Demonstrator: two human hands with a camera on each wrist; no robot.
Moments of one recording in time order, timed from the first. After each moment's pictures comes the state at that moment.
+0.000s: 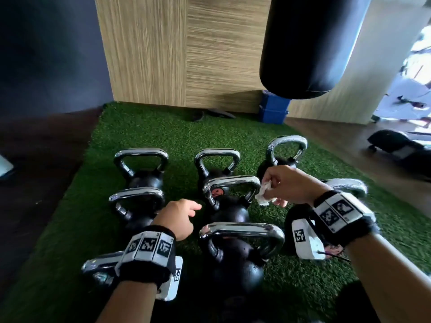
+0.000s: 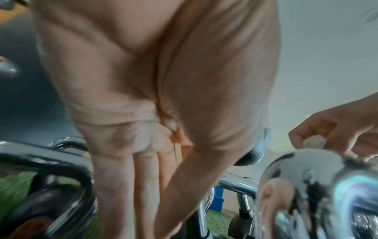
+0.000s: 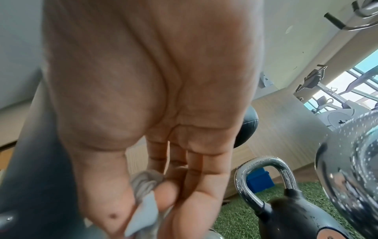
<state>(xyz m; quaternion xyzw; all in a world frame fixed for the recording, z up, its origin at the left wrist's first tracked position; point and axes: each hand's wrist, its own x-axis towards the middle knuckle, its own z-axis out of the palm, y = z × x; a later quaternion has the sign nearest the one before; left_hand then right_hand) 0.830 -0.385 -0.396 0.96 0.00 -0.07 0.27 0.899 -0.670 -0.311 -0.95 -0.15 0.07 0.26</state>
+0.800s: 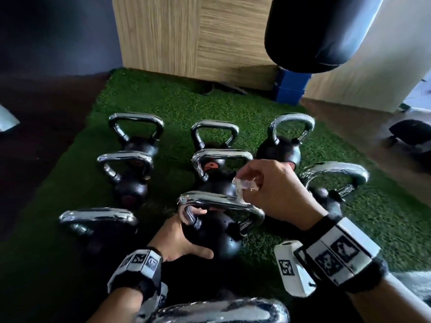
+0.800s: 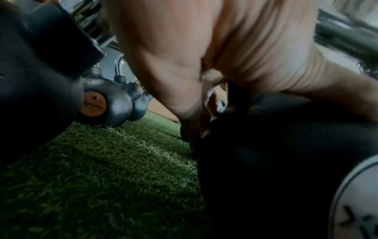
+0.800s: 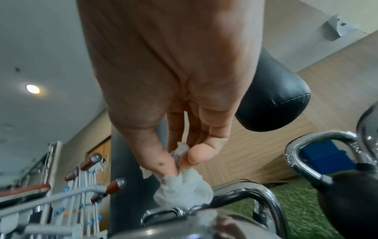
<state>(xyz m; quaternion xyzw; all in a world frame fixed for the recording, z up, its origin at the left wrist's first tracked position) 0.774 -0.445 -0.505 0.86 -0.02 -0.01 0.51 0.815 -0.665 -0.318 -0.91 -0.26 -0.07 0.30</state>
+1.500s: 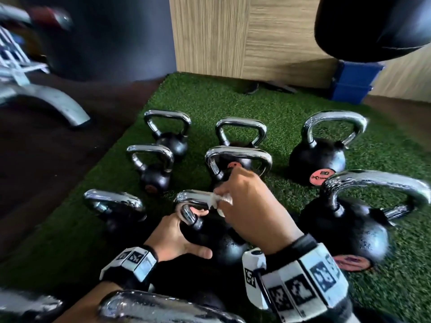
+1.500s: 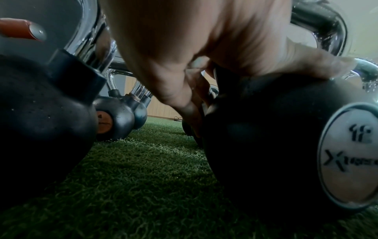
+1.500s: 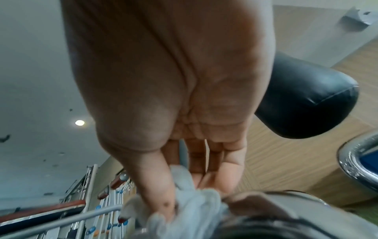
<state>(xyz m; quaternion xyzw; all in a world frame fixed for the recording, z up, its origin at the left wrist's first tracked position) 0.758 -0.460 -0.503 0.89 0.08 0.04 0.45 0.817 -0.658 -0.345 -0.88 -0.39 -0.03 0.25</state>
